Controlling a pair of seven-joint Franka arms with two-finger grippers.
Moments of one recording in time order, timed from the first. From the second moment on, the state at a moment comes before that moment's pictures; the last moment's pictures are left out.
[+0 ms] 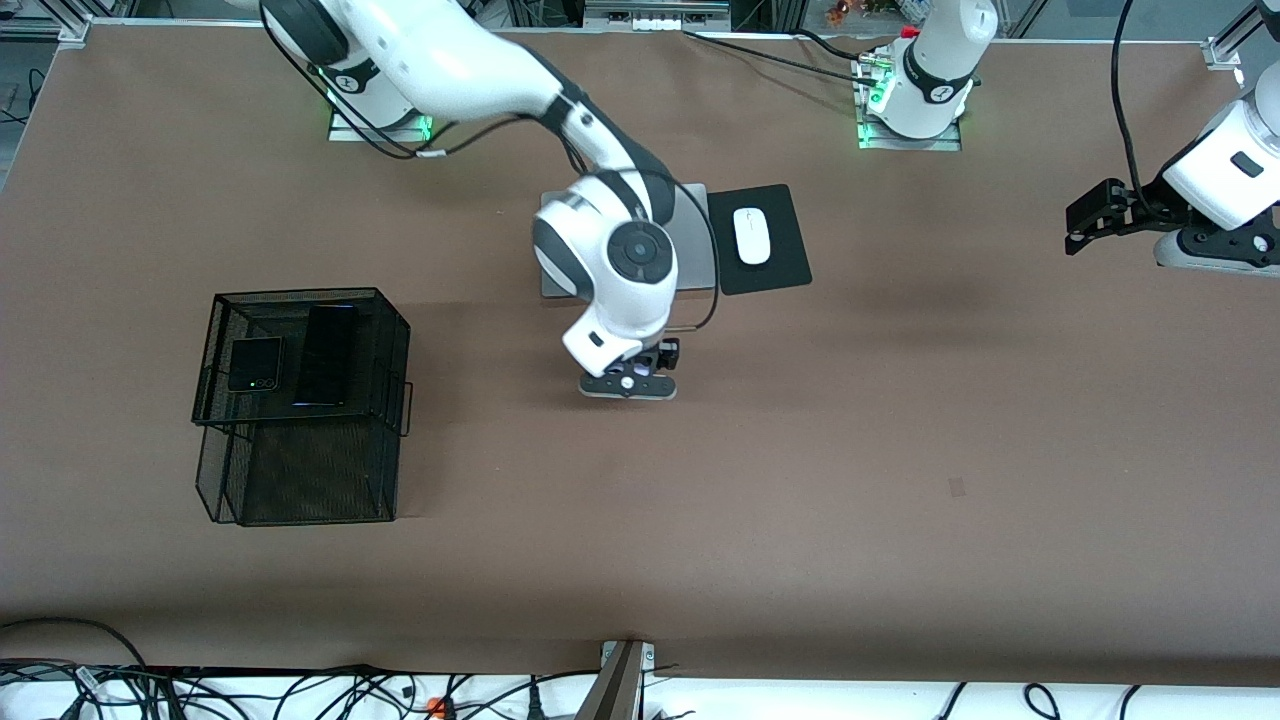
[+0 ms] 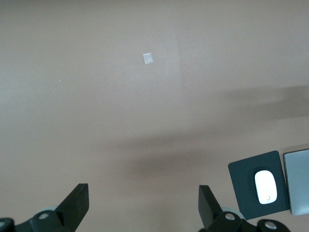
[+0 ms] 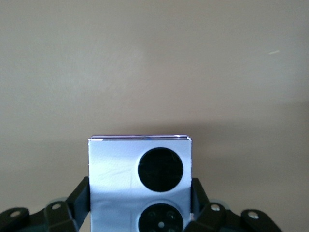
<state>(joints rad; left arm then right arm) -0.04 -0.03 0.00 -1.66 0.03 1.61 0.07 0.69 0.86 0.07 -1.05 -0.16 1.89 0.84</state>
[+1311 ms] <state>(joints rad) -0.04 -0.03 0.00 -1.66 0.03 1.61 0.07 0.34 0.74 -0.48 -1.09 0.24 1.80 -0.13</state>
